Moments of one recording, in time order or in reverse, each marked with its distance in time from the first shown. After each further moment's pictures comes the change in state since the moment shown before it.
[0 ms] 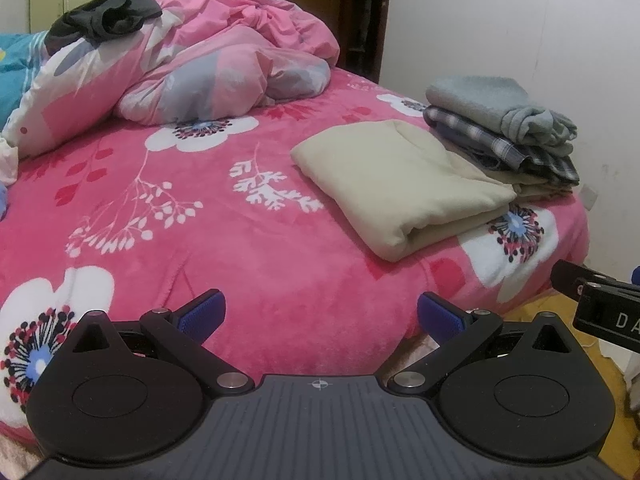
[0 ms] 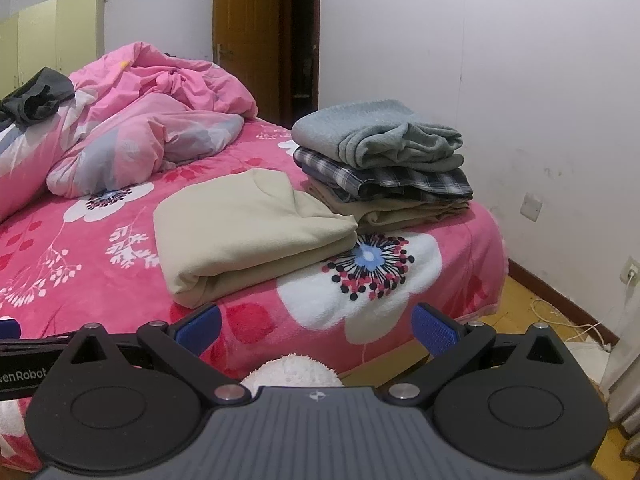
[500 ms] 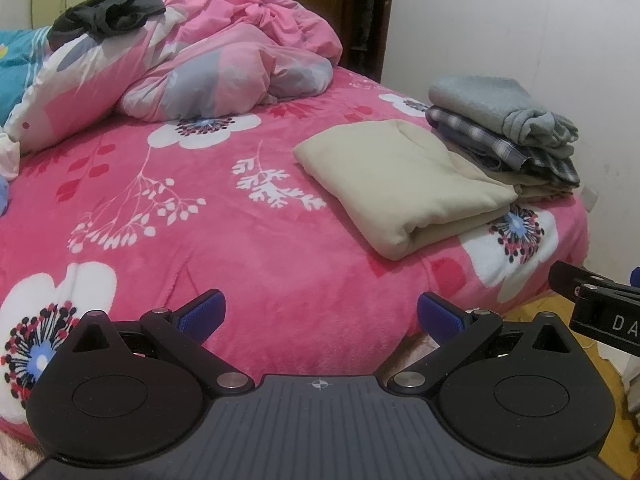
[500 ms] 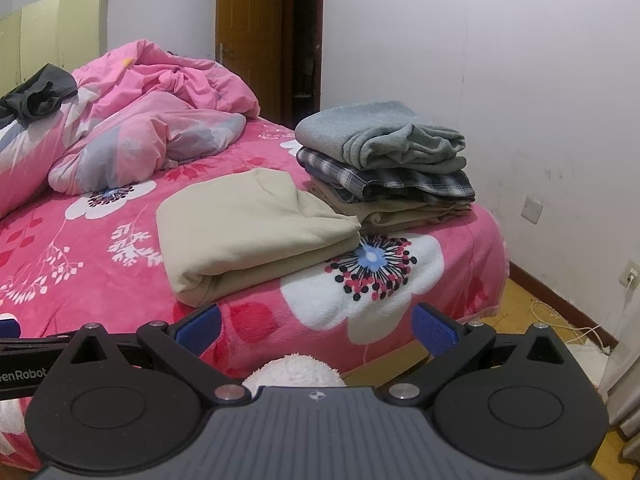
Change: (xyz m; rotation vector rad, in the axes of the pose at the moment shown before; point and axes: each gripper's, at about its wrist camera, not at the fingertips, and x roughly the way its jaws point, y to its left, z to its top) left arm -0.002 0.003 0.001 -0.011 0.001 0.000; right arm 0.000 0.003 0.000 -0.009 -0.004 0.002
